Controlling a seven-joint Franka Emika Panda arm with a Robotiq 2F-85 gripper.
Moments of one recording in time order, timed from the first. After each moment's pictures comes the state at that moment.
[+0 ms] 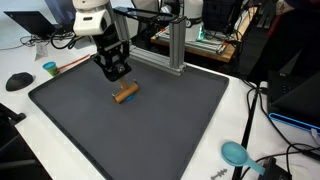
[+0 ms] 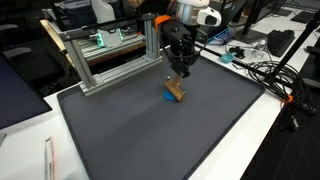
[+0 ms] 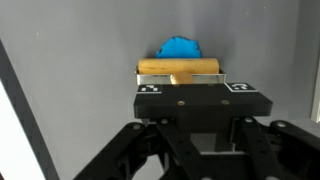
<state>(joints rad) -0.08 0.45 0.08 -1.77 -0.08 2.20 -1.36</state>
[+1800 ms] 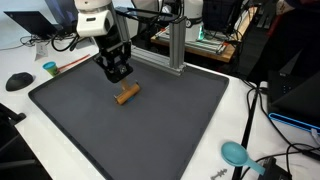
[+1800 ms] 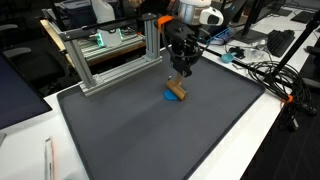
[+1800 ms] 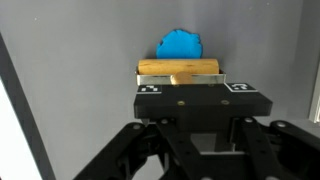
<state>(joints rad) -0.08 0.45 0.10 -1.77 -0.09 2.20 -1.39</state>
